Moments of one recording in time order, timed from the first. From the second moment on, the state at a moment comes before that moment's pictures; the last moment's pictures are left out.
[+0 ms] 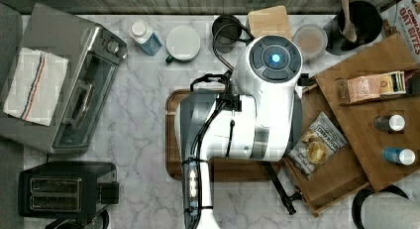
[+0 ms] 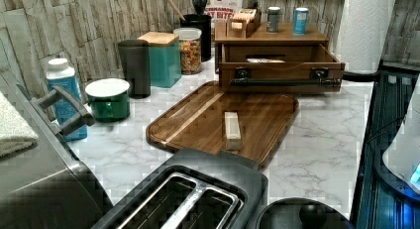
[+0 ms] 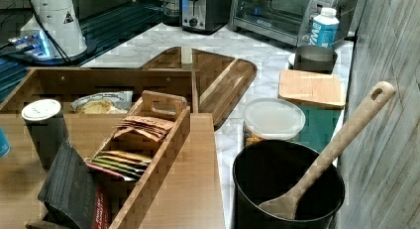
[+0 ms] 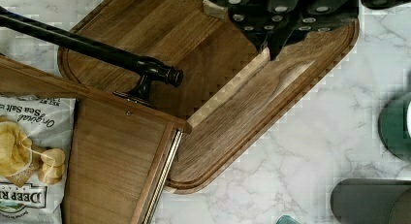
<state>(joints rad) -0.03 0.06 -0.04 -1.86 0.04 0.28 -0.10</state>
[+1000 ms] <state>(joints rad) -0.03 0.06 -0.03 -2.03 0.03 0.58 -0.34</state>
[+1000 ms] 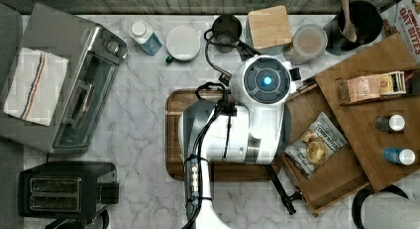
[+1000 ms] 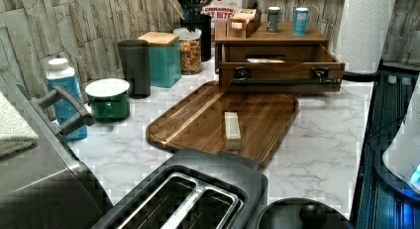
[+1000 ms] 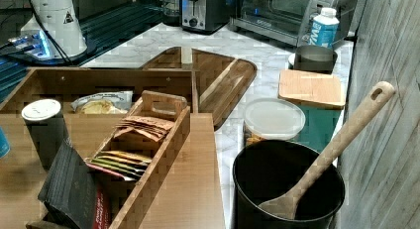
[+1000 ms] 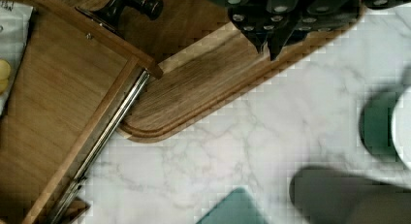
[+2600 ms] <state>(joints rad) -0.03 -0.16 -0.04 -2.62 0.15 0.89 -1.24</state>
